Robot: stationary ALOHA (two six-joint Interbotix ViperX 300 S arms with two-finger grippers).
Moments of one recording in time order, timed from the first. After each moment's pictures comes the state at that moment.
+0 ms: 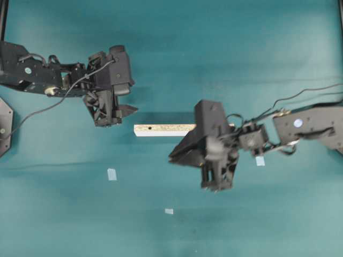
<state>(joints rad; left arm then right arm) 0.21 -0.02 0.85 -0.06 0.02 0.14 0.13 -0.06 0.65 -0.34 -0.15 0.75</state>
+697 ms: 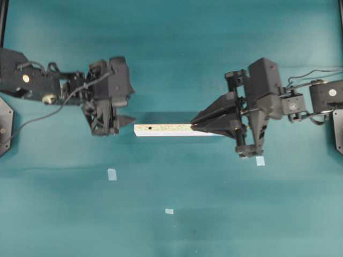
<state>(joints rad) 0.13 -0.03 0.86 -0.06 0.02 0.15 -0.07 -0.21 0.91 -0.39 -0.55 0.67</state>
